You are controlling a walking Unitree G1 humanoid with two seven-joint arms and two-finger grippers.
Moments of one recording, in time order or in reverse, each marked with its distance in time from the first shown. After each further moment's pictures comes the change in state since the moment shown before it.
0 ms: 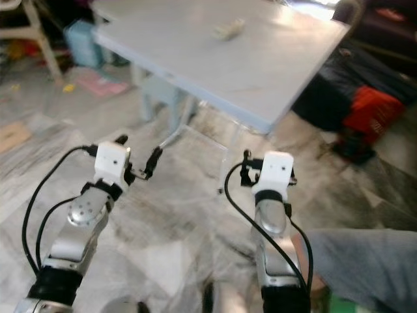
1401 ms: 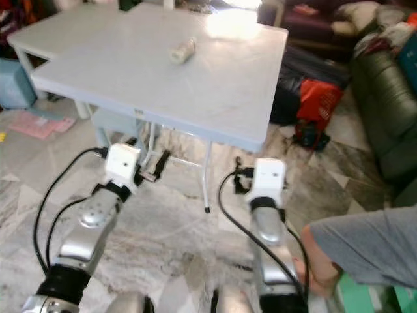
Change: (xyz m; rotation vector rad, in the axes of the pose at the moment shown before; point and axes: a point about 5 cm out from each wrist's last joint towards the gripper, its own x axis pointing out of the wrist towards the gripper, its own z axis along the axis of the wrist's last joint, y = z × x) left arm -0.002 0.018 -0.006 0.027 0.005 0.084; right arm -0.009 0.035 0.003 0.021 -0.041 0.176
